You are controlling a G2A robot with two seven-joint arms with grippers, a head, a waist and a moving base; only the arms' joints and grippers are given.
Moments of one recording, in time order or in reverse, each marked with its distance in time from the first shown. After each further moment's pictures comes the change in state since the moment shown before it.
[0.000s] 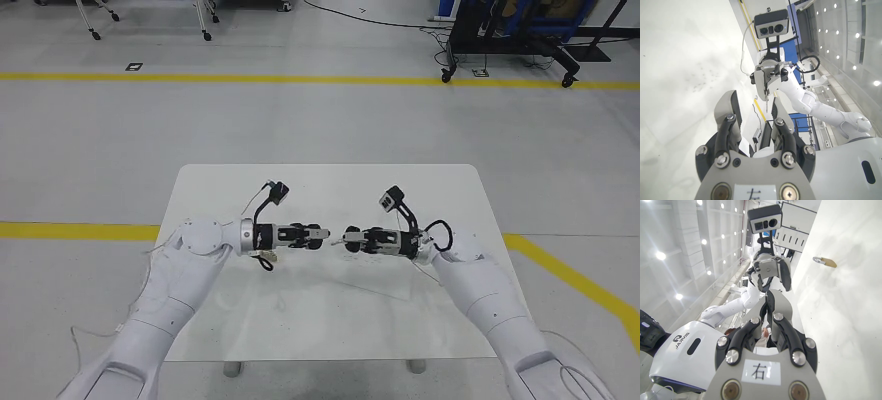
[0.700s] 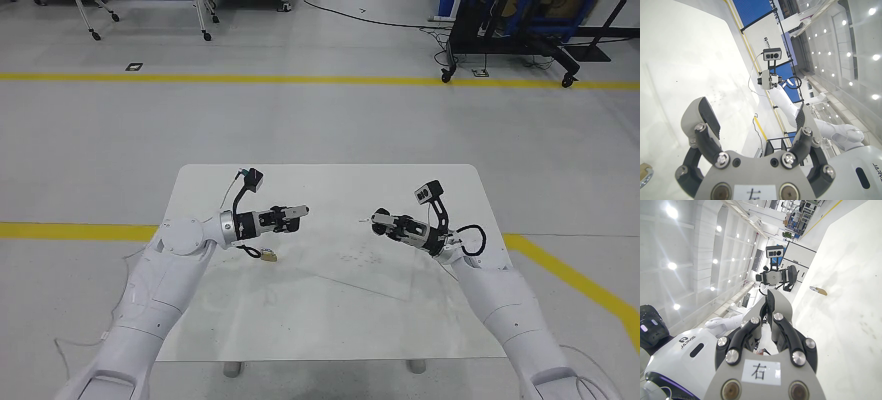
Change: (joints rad) left arm 0.029 0.022 -0.083 -0.029 0.003 -0.007 0.076; right arm -0.070 0.042 0.112 -0.035 0.047 -0.076 -0.075
